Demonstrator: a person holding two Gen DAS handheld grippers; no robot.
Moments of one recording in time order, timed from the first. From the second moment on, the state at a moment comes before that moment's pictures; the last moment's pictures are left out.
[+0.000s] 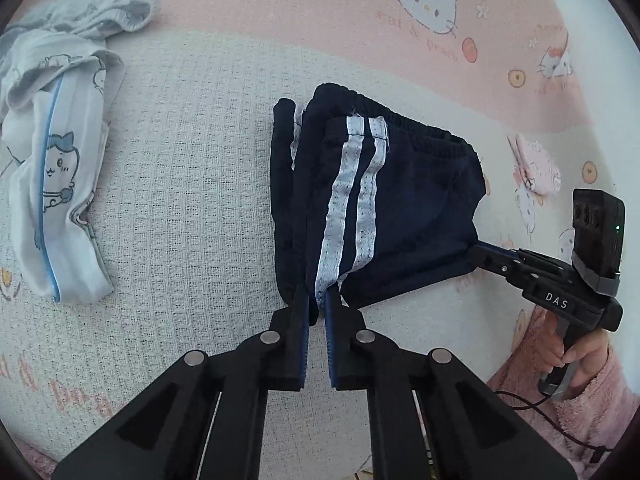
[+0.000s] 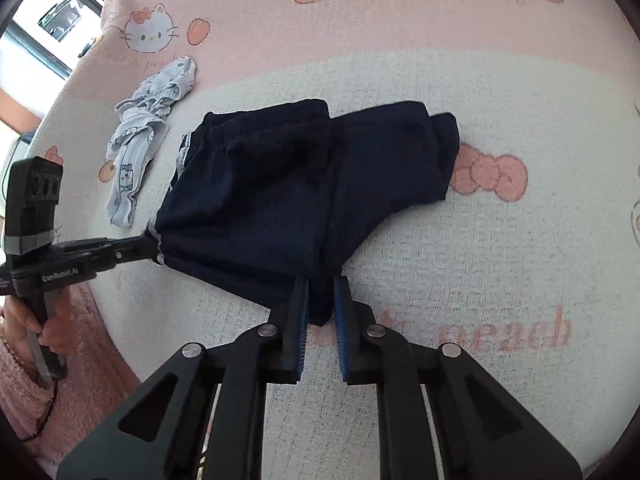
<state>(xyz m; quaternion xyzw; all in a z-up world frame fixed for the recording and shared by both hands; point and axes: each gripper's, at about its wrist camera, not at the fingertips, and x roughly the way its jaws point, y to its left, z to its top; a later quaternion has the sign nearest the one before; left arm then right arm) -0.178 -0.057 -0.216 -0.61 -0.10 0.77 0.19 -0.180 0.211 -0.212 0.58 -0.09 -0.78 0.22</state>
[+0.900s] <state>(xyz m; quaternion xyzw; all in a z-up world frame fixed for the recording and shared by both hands) -0.192 -0.070 -0.223 -0.58 -0.20 0.77 0.16 -0.201 0.222 -0.220 0.58 -0.22 -0.76 0.18</state>
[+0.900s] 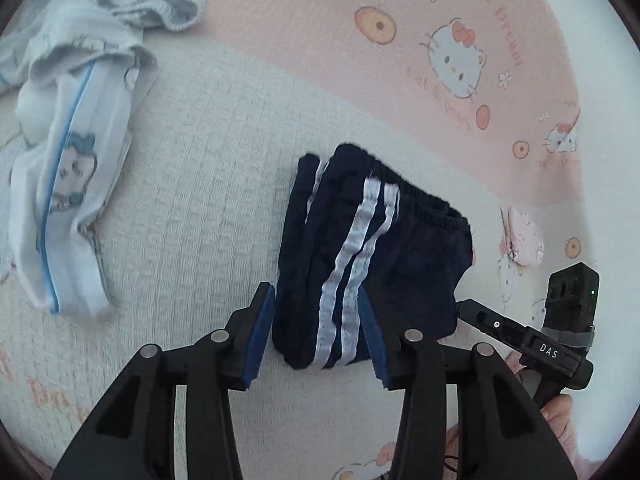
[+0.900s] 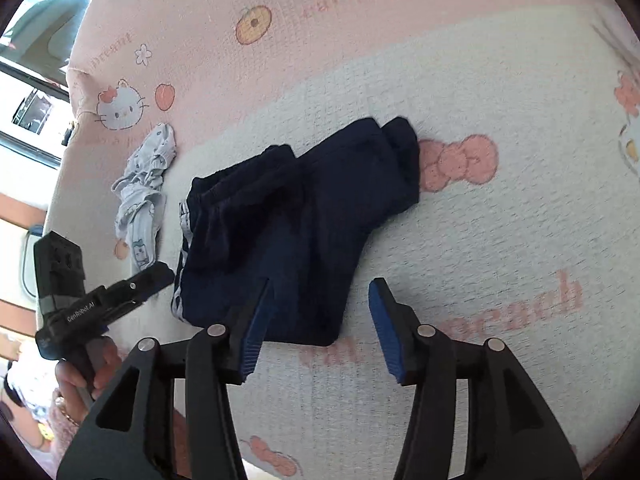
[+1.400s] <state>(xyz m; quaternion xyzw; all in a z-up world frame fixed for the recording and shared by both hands) -0.129 -0.028 -0.209 -0.61 -0.13 0.77 0.17 -0.158 0.212 -0.201 0.59 -0.18 -0.77 0.17</state>
